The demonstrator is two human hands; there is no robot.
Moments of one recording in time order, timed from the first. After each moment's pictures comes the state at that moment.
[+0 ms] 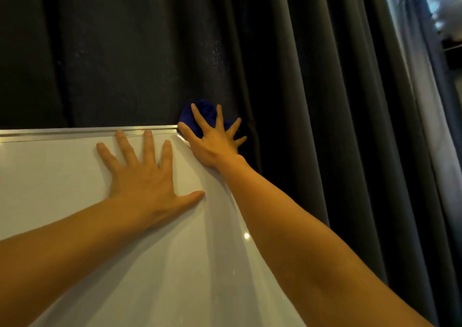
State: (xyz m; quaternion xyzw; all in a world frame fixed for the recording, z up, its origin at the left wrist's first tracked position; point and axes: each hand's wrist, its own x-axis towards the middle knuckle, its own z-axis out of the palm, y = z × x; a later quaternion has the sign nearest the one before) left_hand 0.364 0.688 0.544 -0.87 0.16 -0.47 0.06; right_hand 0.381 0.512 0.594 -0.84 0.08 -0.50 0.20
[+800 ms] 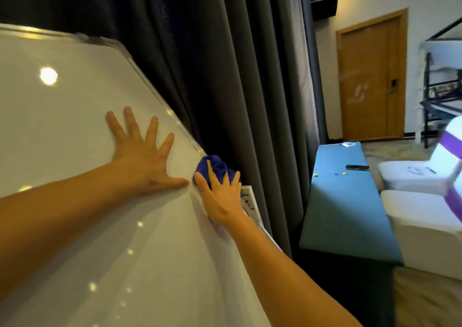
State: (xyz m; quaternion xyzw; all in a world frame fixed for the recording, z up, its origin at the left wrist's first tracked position) left_hand 0.332 0.668 0.436 -0.79 0.41 -0.39 0.23; right_hand 0.242 0.558 0.283 -0.80 0.32 -0.36 0.36
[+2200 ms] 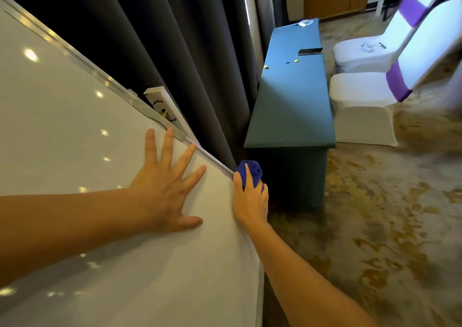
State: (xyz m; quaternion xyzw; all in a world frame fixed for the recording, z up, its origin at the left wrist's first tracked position) left_hand 0.188 0.587 0.182 -0.55 0.68 -0.26 0.42; right_hand 0.069 0.519 -0.012 -0.57 0.59 -0.31 0.48
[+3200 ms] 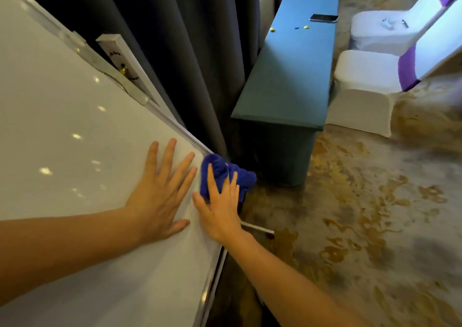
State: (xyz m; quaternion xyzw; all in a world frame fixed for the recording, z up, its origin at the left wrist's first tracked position) left_hand 0.132 0.614 0.108 -0.58 0.66 -0.23 0.41; right_hand 0.030 0.565 -0.056 -0.73 0.43 -0.29 0.43
